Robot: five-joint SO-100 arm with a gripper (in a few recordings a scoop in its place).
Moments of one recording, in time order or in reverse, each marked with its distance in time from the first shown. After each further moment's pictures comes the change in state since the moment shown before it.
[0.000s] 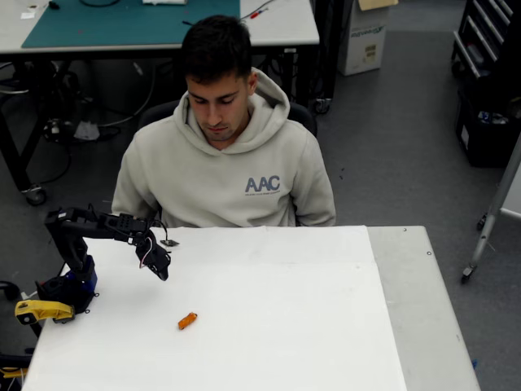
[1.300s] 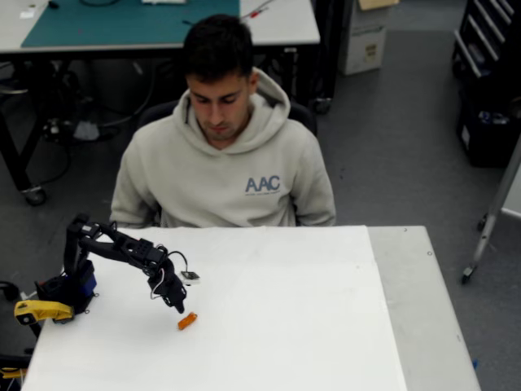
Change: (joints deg) arm 15.0 -25.7 -28.9 0.2 -3.2
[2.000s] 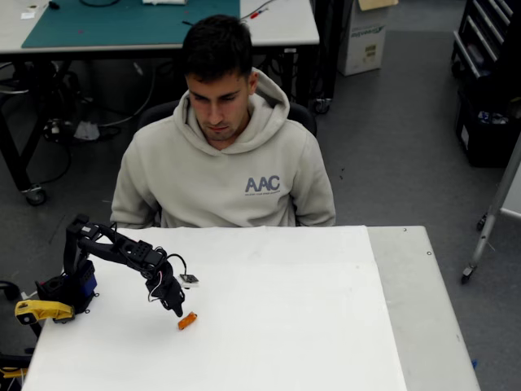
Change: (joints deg) arm 2.2 0.0 0.0 0.0 0.0
